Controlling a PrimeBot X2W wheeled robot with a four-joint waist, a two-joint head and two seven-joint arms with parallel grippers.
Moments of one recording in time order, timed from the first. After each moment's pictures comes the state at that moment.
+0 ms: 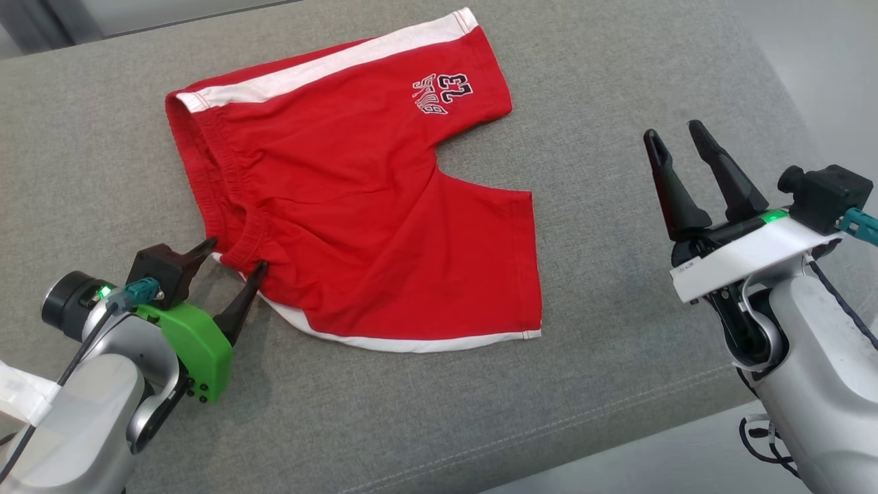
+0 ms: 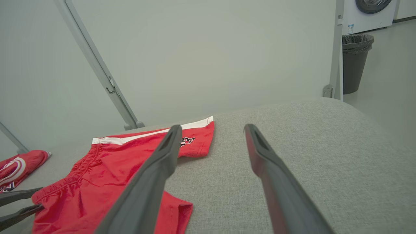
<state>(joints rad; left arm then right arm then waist) -0.49 0.49 -0.71 0.35 -0.55 -0.12 -0.07 -0.39 -0.29 0.38 0.27 0.61 0.12 -0.26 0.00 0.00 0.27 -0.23</state>
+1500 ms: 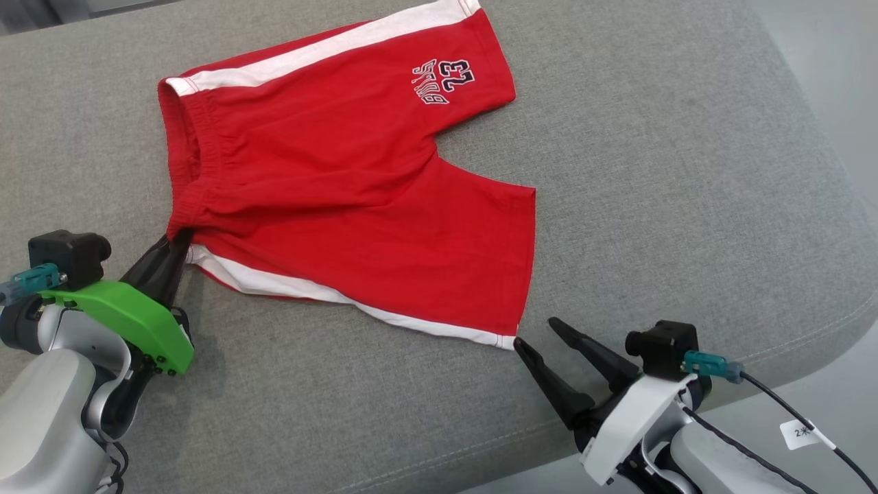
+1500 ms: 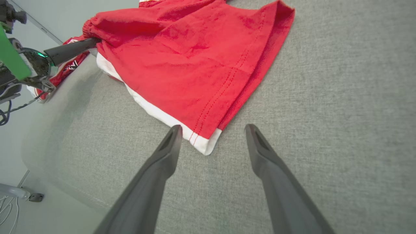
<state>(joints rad) -0.46 0.48 -0.57 0.37 -0.84 -0.12 -0.10 -0.17 -0.28 0.74 0.24 0.66 0.12 -0.19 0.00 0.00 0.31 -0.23</state>
